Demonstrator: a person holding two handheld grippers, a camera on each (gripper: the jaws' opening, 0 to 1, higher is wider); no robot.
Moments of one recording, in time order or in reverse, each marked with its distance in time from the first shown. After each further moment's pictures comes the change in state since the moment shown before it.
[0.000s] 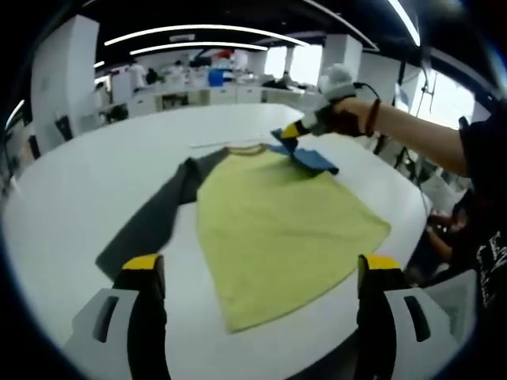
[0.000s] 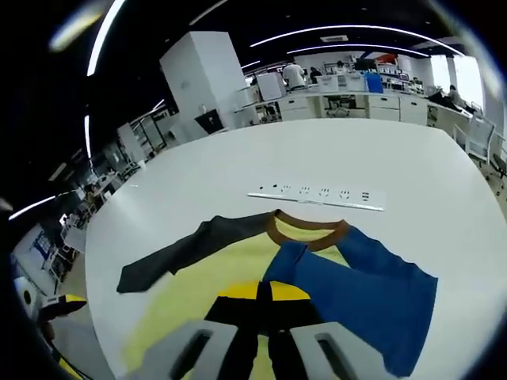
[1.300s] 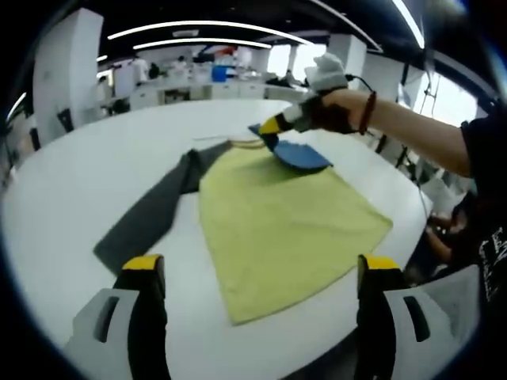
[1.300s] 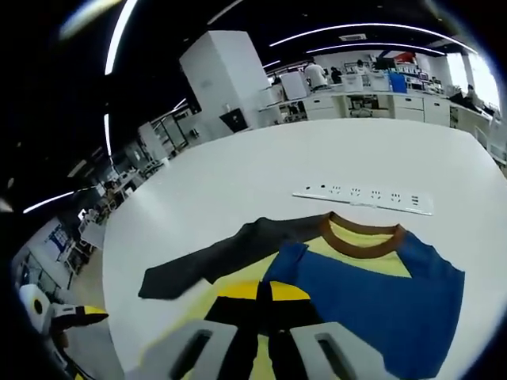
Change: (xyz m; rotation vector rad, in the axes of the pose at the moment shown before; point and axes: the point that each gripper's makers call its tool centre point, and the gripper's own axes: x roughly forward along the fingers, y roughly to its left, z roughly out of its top) left arm 0.000 0.005 -0.015 -0.030 0.014 -0.001; right arm 0.030 0.066 0.004 -0.025 -0.007 0.134
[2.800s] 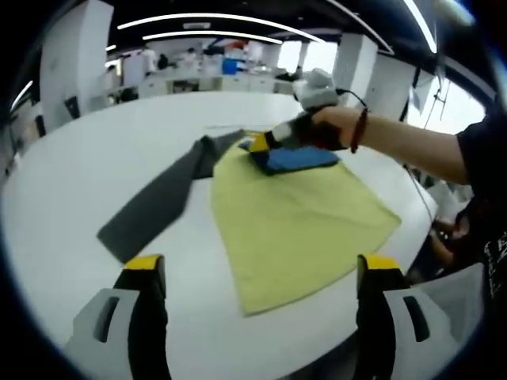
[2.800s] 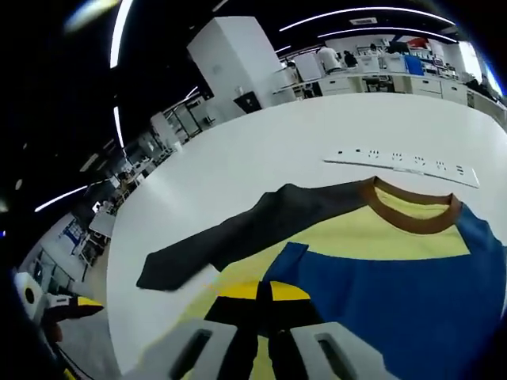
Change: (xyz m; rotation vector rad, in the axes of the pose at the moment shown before) left arm 0.000 0.019 -0.015 -0.036 0.033 0.022; right arm 0.066 0.019 -0.047 0.015 0.096 0.086
